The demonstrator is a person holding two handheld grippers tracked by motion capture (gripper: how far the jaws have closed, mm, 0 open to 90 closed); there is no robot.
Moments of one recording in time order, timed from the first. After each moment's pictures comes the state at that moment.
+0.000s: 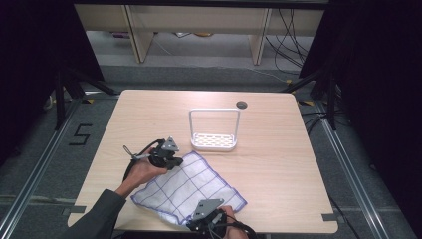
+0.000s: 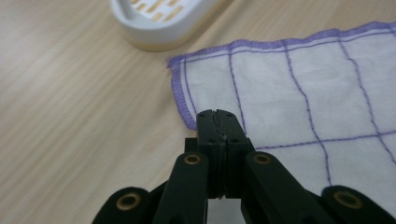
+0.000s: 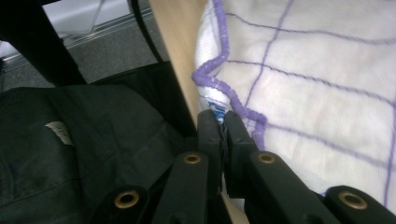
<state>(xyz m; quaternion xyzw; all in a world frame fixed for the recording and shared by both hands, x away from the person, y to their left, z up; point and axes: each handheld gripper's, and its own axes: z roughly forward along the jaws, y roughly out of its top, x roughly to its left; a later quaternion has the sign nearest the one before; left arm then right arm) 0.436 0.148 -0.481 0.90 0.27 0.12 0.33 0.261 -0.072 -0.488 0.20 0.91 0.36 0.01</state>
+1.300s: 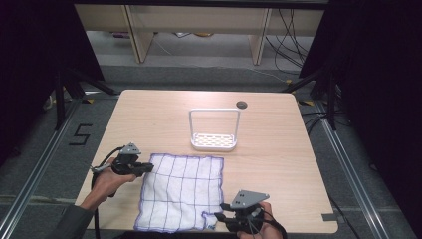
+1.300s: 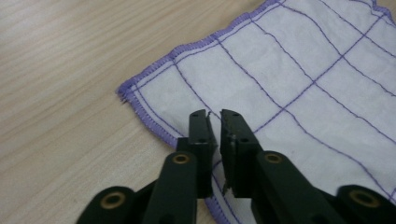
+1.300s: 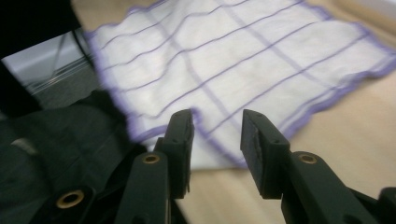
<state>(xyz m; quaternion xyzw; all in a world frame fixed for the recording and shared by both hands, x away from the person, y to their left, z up) 0.404 0.237 -0.489 0.85 0.38 0.09 0.37 0.268 -0.154 -0.464 0.29 0.86 0.40 0.07</state>
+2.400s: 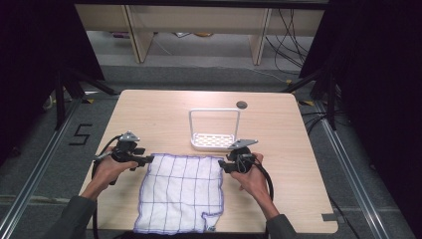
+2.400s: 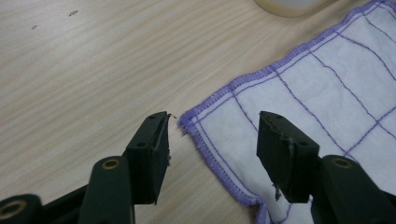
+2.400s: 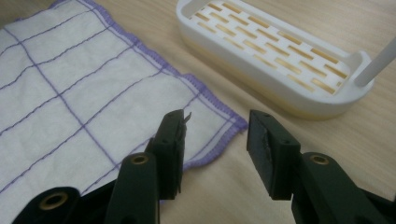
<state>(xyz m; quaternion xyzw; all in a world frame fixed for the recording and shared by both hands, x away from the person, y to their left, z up) 0.441 0.245 -0.484 0.84 0.41 0.12 0.35 0.418 -0.147 -0.479 0.40 0.84 0.36 0.12</state>
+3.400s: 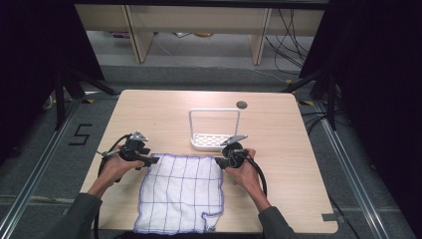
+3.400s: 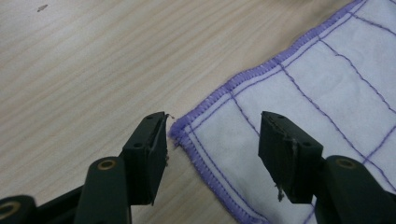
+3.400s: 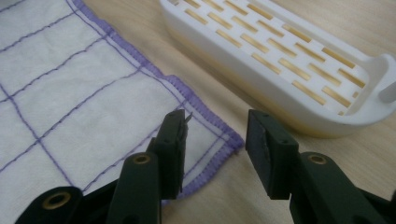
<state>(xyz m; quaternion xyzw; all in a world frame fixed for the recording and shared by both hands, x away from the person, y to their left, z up) 0.455 0.228 -0.494 0.86 0.39 0.11 0.32 0.441 -0.129 -0.493 0.40 0.85 0.32 0.12</state>
